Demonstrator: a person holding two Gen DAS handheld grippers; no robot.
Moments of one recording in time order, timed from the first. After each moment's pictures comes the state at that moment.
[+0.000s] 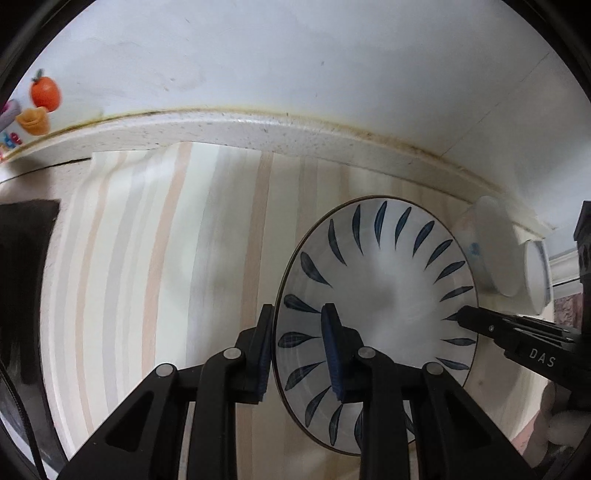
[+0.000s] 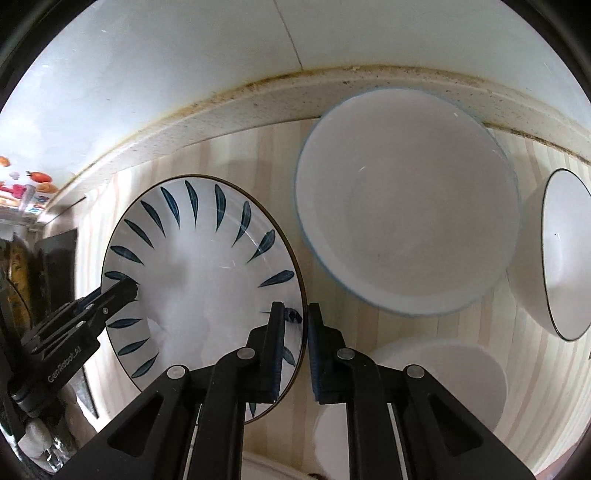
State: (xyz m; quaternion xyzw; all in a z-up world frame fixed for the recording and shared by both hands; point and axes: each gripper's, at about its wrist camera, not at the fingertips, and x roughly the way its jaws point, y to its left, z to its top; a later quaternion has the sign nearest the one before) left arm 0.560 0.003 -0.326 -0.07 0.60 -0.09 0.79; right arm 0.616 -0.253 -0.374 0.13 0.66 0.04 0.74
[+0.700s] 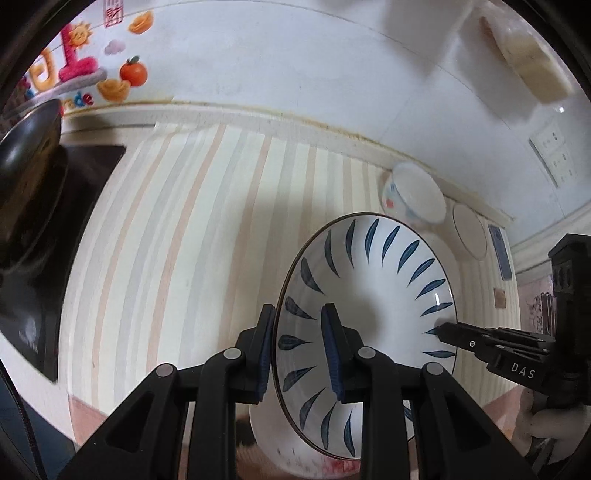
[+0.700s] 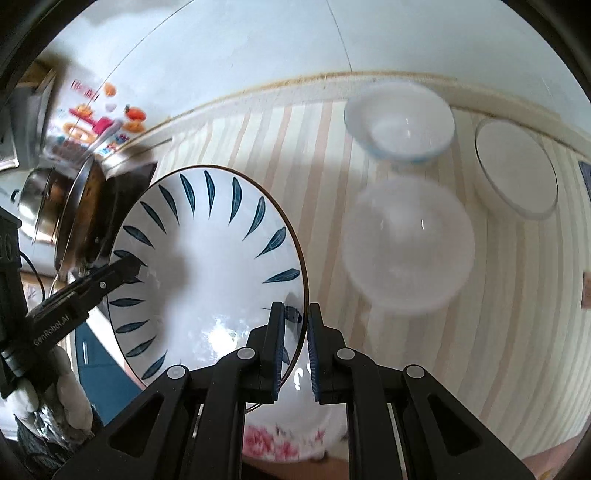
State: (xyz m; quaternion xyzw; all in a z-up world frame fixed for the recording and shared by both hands) left arm 0.400 0.002 -0.249 -0.11 0.57 -0.08 0.81; right arm 0.458 -0.256 -0.297 0.12 0.64 0.14 0.75
